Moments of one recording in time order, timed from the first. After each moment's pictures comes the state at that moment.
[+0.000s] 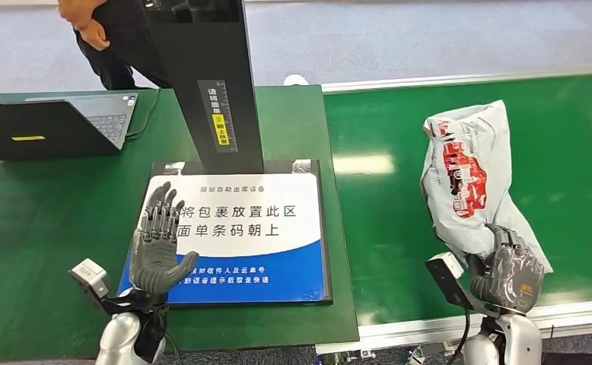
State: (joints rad) left arm 0.00 -0.19 0.09 -1.28 -0.07 -0.41 -0.70; right arm -0.05 0.01 -0.27 -1.48 1.21 -0.61 -0.22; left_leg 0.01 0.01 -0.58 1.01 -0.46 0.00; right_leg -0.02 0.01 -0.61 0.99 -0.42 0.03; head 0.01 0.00
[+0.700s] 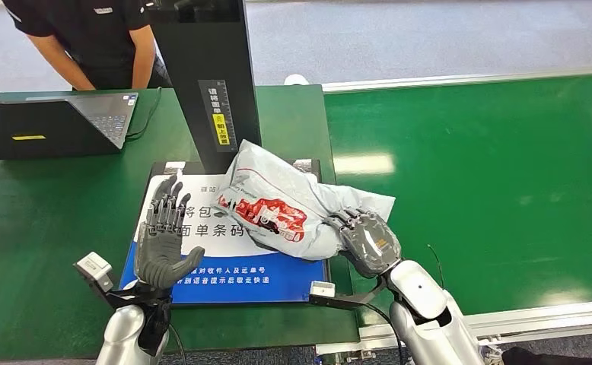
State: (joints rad) left arm -0.03 -0.17 0.04 -1.28 -0.06 -0.39 -0.70; right arm -0.30 -0.06 0.35 -1.32 1.43 -0.36 -0.37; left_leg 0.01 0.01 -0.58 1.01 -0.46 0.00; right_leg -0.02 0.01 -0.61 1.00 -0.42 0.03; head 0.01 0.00
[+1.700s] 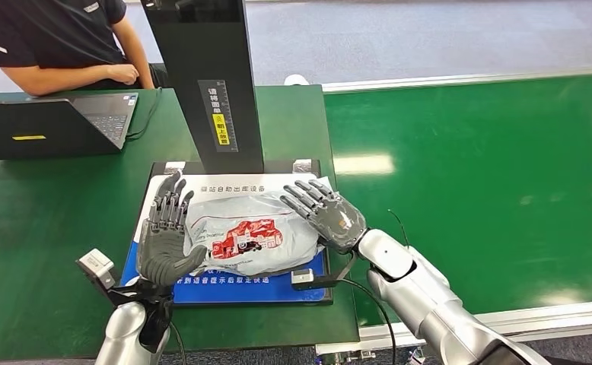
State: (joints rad) left arm -0.04 -0.15 0.01 -1.28 -0.05 -0.38 -0.70; right arm -0.70 -0.03 0.75 -0.75 1.27 -0.66 -0.36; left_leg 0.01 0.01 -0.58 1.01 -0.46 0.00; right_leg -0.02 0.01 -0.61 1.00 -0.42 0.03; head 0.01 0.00
